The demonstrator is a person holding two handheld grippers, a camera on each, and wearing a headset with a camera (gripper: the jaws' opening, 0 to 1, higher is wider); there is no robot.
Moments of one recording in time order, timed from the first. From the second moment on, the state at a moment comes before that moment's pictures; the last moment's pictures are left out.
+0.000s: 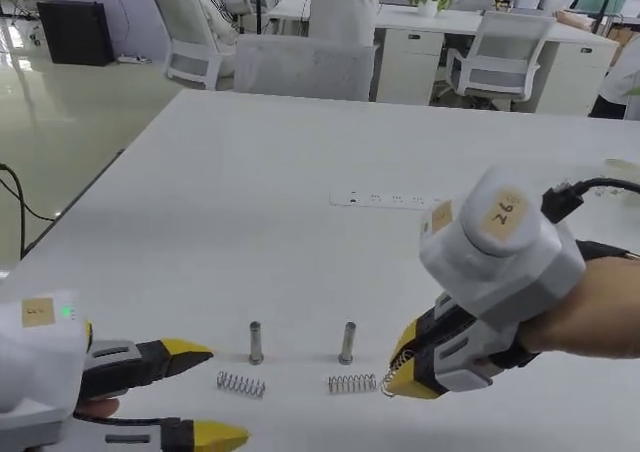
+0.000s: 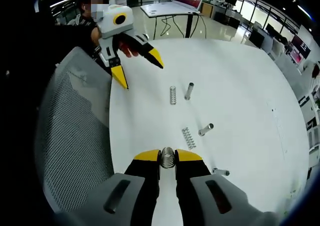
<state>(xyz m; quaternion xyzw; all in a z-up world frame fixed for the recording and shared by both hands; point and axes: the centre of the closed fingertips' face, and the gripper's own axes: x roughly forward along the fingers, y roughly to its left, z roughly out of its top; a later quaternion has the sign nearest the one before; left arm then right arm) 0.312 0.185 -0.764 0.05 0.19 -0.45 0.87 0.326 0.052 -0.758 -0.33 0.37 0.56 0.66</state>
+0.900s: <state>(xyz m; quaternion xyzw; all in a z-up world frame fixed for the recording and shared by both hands) 0.312 0.189 -0.764 0.02 0.18 -0.42 0.89 0.400 -0.013 -0.756 -0.37 0.41 0.49 0.67</state>
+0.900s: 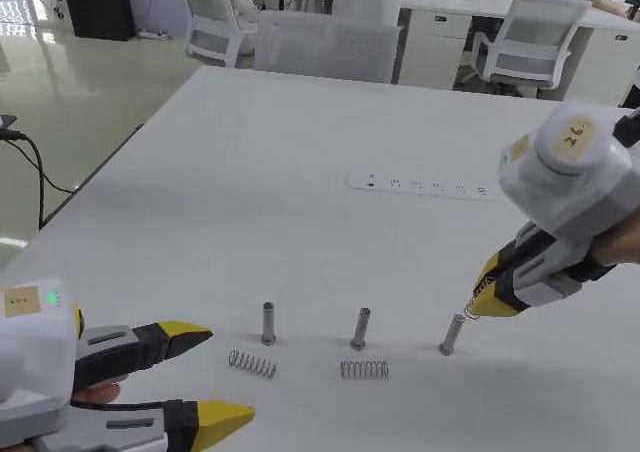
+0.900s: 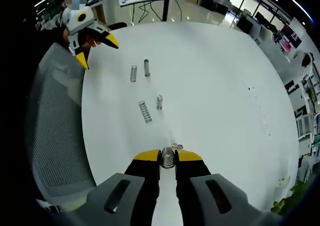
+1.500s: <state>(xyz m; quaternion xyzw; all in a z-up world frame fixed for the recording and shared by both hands) 0.314 0.191 -0.764 0.03 0.17 -0.42 0.89 0.421 -0.014 -0.783 -0.37 0.44 0.48 0.66</state>
